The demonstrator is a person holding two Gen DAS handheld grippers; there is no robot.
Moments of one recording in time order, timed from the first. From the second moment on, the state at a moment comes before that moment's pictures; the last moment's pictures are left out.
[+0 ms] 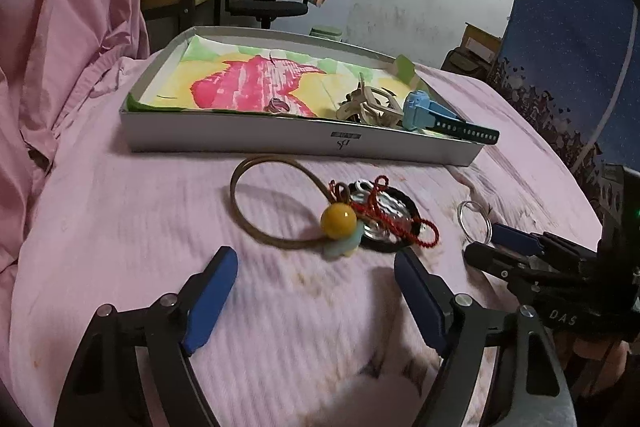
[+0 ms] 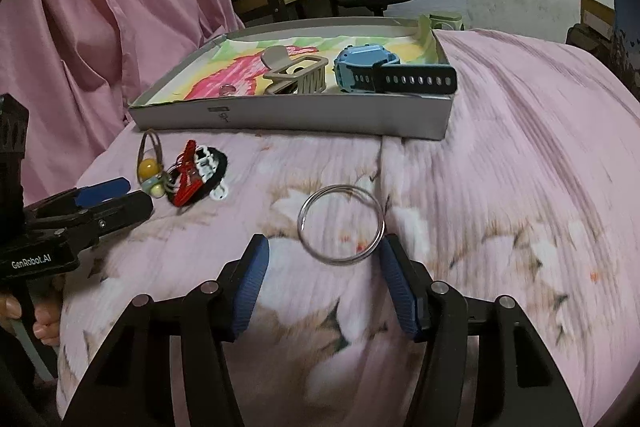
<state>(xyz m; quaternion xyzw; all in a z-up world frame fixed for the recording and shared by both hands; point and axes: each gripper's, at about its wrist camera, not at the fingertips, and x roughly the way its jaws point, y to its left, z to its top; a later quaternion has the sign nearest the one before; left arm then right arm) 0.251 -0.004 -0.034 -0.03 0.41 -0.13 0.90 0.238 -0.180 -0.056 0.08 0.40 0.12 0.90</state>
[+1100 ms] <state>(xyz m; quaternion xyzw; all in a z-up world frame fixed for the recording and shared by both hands) 0.280 0.023 -0.049 -0.15 0.41 -0.12 0.89 0.254 -0.166 -0.059 0.08 0.41 0.13 0.90</state>
